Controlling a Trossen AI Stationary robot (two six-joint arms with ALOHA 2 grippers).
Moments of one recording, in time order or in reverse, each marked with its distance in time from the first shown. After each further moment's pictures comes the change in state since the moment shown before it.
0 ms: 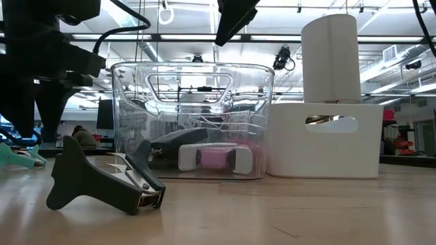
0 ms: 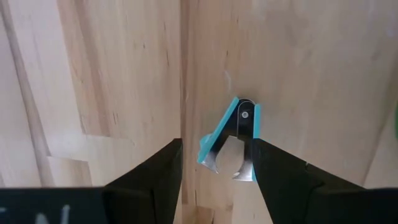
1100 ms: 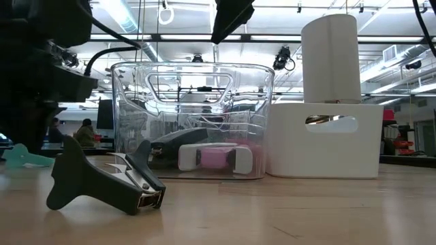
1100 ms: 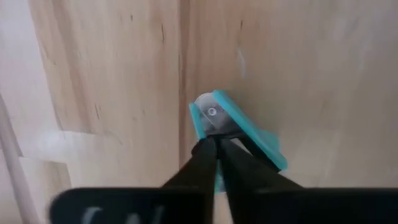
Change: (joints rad) left arm 0.001 0.002 -0.131 0.119 0.009 -0.010; right arm 0.000 0.000 0.000 0.026 0.000 0.000
